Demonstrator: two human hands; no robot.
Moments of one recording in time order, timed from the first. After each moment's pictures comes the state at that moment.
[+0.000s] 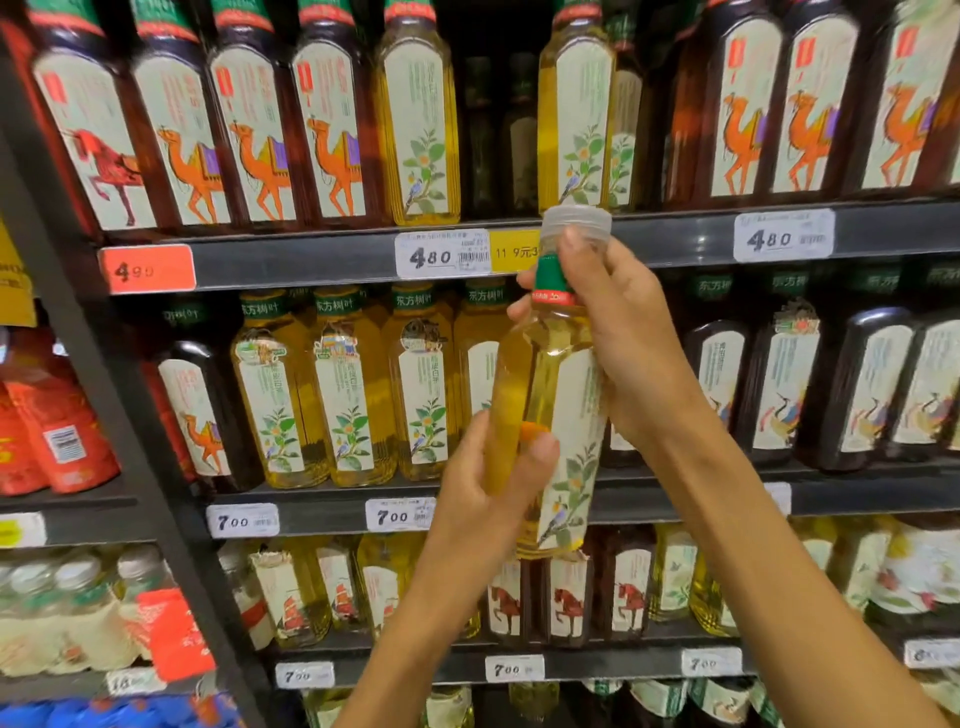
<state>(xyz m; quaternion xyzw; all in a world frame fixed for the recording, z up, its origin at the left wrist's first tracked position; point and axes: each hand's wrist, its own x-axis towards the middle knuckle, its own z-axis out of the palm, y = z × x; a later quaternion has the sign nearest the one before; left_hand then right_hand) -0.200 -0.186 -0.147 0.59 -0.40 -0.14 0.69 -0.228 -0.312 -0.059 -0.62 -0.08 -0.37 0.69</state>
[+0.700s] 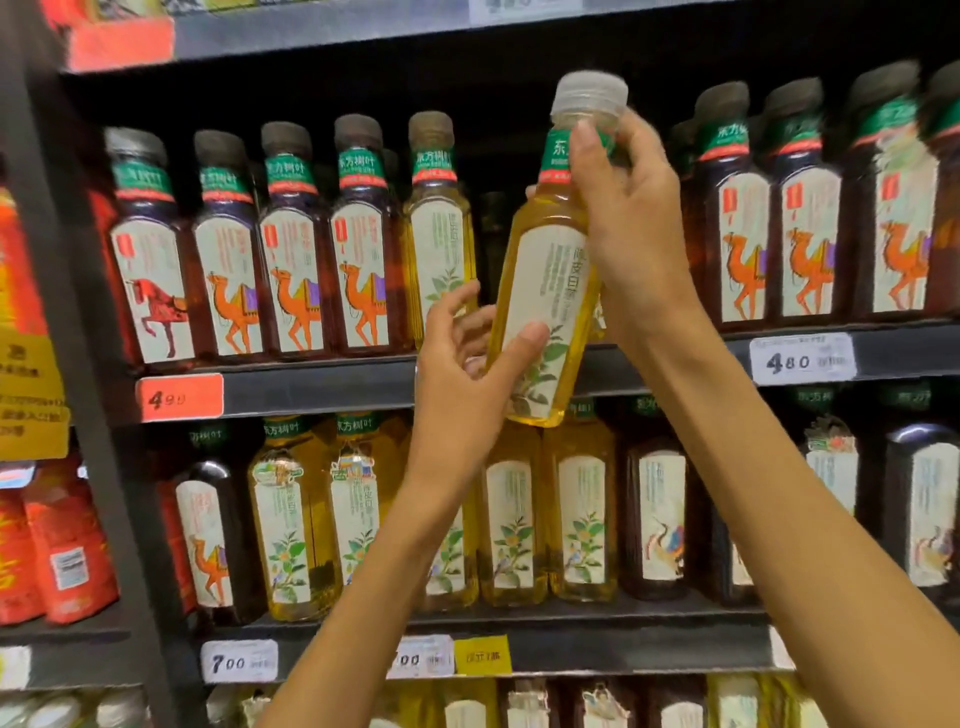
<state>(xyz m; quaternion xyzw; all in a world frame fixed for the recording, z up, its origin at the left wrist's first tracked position) -0.132 -0.226 -0.023 0.56 -0.42 0.14 0.70 -0.189 -0.325 0.061 -0.62 -0.16 -0.55 0.53</state>
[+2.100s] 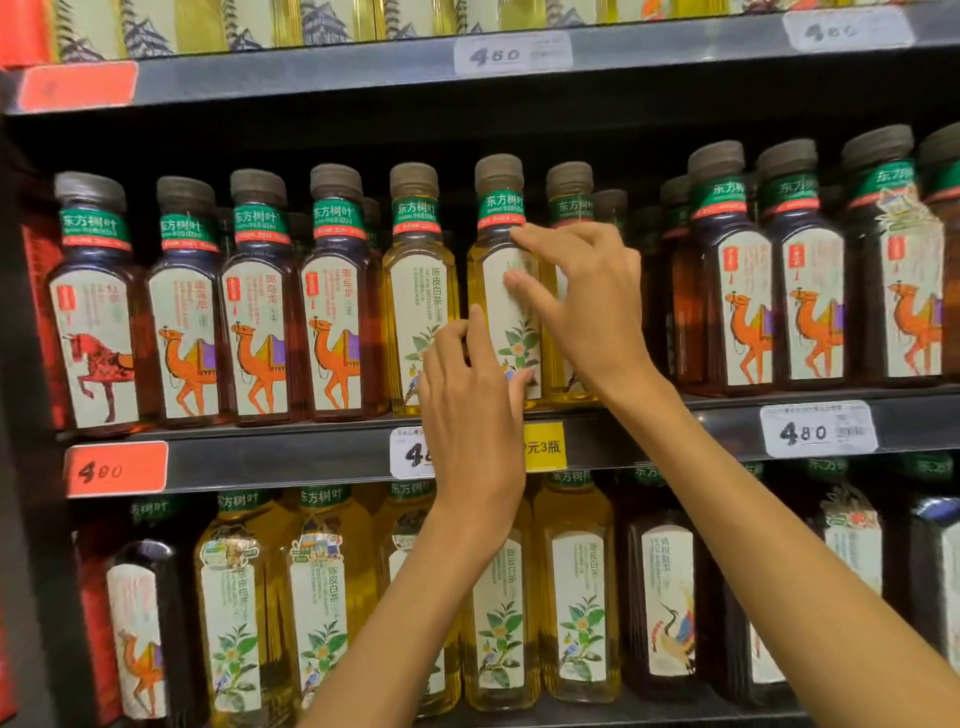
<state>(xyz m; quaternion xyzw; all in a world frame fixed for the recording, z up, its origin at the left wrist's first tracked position) -0.094 -0.283 -0.005 0.75 -0.30 0.46 0.37 -0.123 -0.387 0.064 -0.79 0.02 -0.61 0.07</state>
